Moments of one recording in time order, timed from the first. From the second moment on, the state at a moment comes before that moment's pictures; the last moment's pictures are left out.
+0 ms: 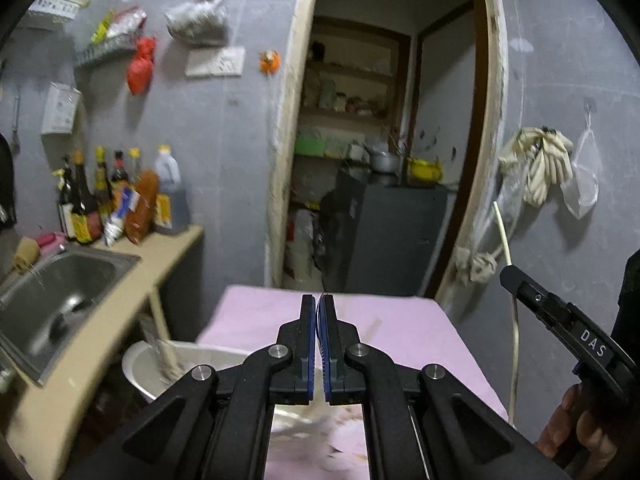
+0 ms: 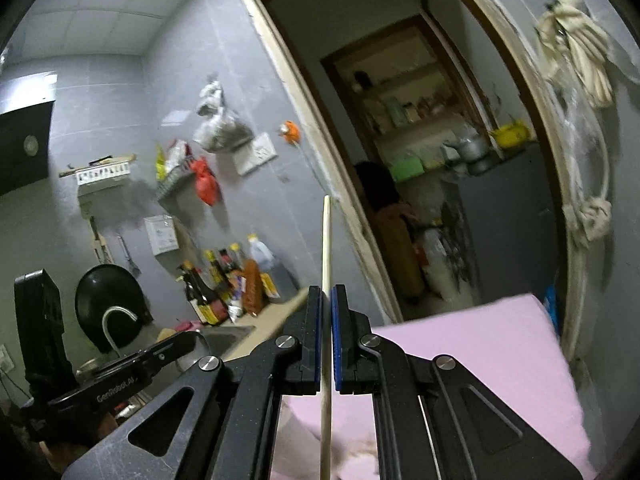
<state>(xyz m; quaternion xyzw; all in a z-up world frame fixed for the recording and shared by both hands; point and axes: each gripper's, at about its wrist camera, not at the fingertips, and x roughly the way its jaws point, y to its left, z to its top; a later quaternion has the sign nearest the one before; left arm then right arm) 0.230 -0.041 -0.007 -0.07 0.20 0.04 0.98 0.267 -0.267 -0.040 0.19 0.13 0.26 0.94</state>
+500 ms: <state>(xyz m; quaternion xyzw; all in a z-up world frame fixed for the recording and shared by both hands) 0.217 0.068 0.015 -0.09 0.14 0.13 0.98 0.271 -0.179 -0.008 0.22 0.05 0.23 0.95</state>
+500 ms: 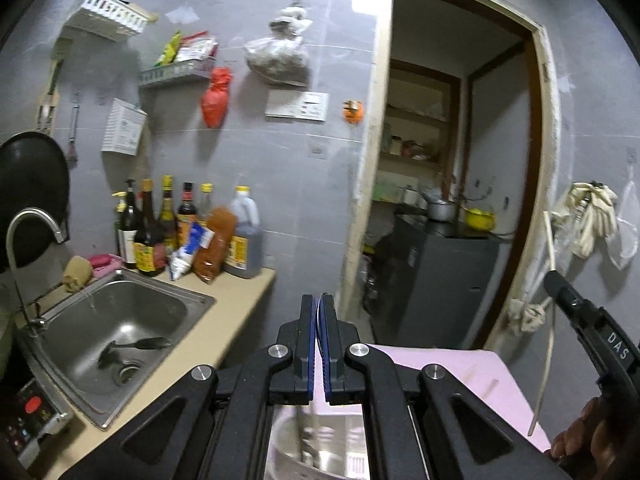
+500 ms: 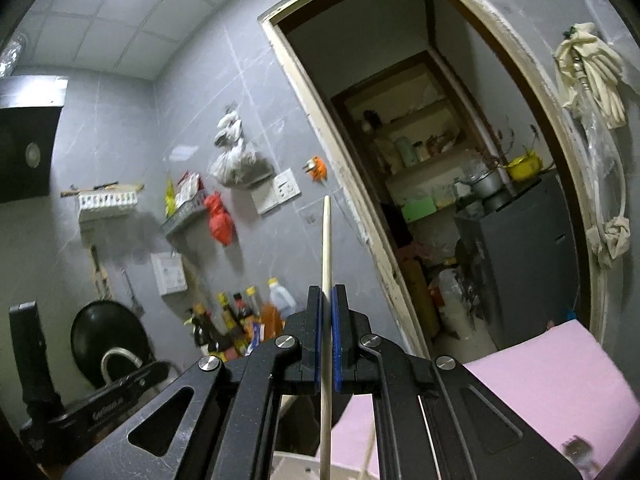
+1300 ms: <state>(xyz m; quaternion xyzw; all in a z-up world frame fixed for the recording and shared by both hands) 0.242 0.086 -0.036 -0.01 0.12 0.20 0.97 0.303 -0.148 -0.072 0.22 0.08 0.15 0.96</state>
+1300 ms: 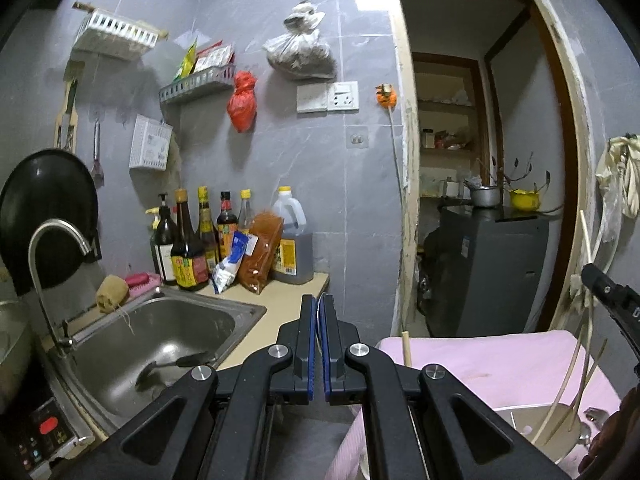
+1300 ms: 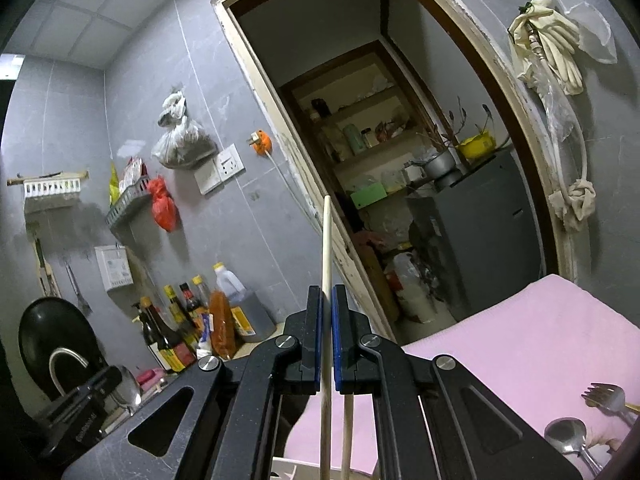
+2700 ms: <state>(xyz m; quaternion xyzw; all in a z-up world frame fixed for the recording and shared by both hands) 0.229 0.072 -0.044 -0.09 0.18 0.09 0.98 0.275 -0.170 -0.082 0.19 0.11 0.20 0.96</state>
